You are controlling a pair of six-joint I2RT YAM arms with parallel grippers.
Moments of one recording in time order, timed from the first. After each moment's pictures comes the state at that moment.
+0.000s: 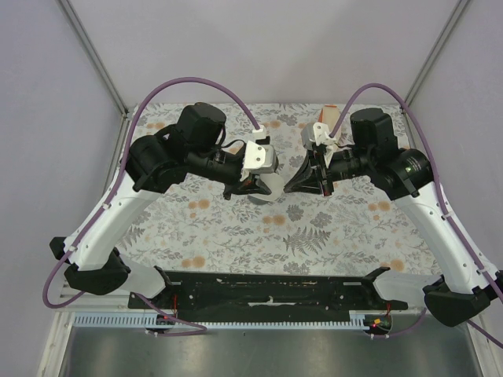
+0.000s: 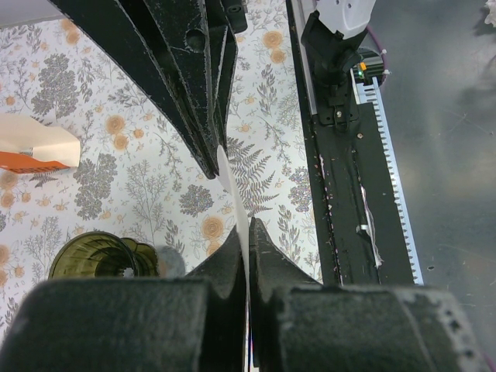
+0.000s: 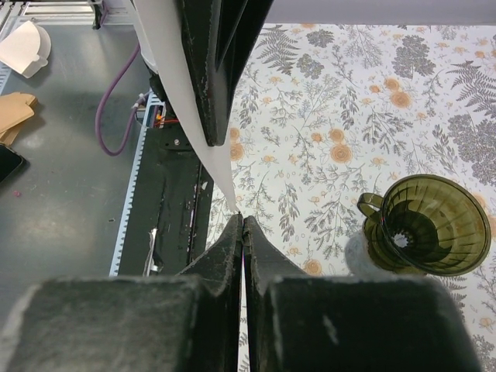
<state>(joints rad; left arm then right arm) -0.87 1.43 1.97 -1.15 0.65 0.55 0.51 1.21 1.55 -0.88 -1.04 -0.46</state>
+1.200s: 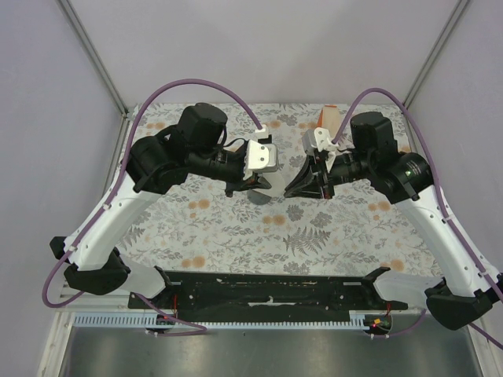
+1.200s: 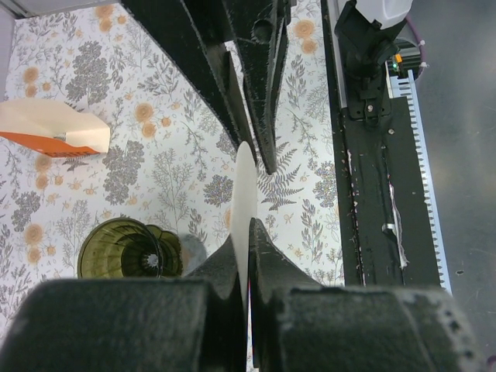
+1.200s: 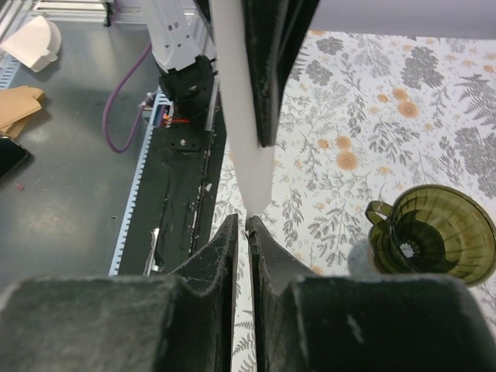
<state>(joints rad) -0.89 1.43 1.97 -1.13 0.56 0.56 0.52 1.19 1.52 -0.86 -1.09 -0.48</state>
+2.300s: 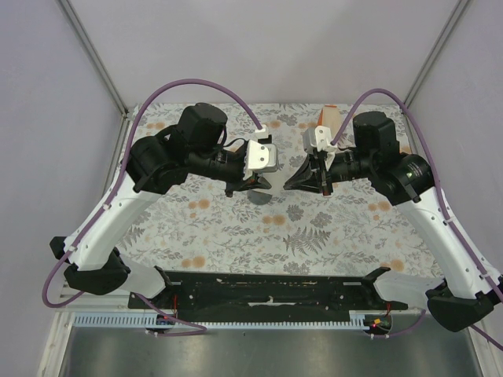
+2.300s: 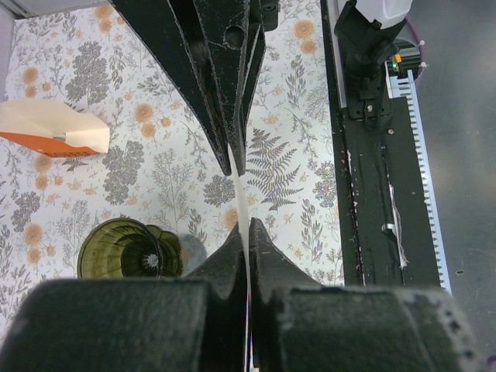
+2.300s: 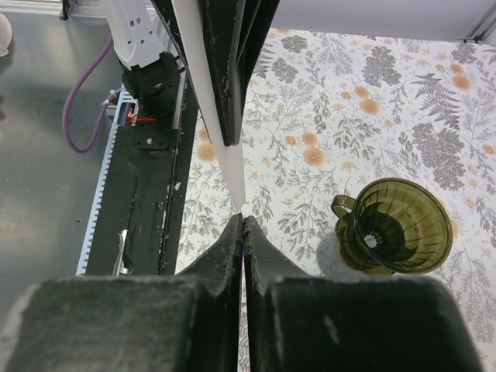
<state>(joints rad) -0.89 1.43 1.97 -1.13 0.56 0.56 0.52 1.17 1.50 -0.80 -0.99 -0.49</state>
